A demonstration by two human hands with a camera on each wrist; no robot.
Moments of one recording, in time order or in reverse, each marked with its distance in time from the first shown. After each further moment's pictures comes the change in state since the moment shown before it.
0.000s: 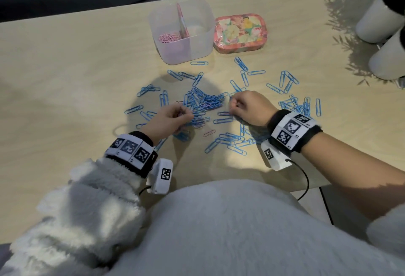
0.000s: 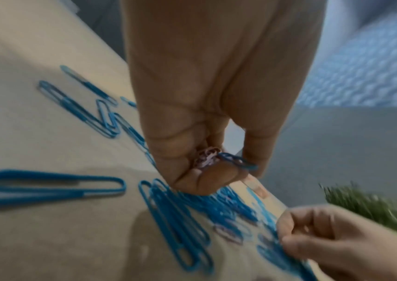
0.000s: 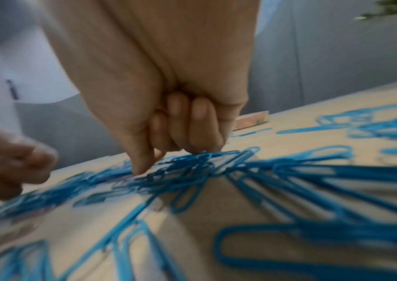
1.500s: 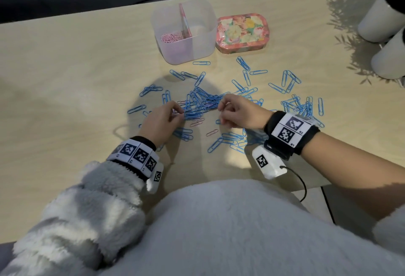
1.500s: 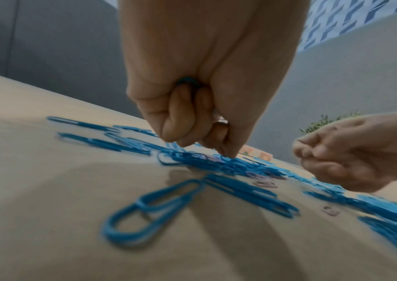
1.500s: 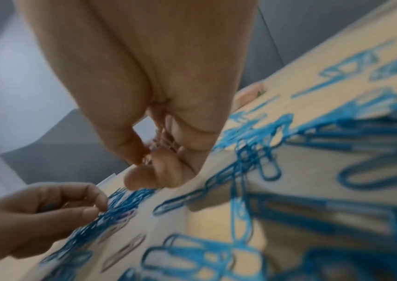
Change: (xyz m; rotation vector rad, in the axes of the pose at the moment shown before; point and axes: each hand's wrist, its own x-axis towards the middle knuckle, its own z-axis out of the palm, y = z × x) left_hand -0.001 -0.018 -0.010 0.595 0.304 0.180; right_hand -0.004 -0.025 0.014 0.605 -0.194 -0.001
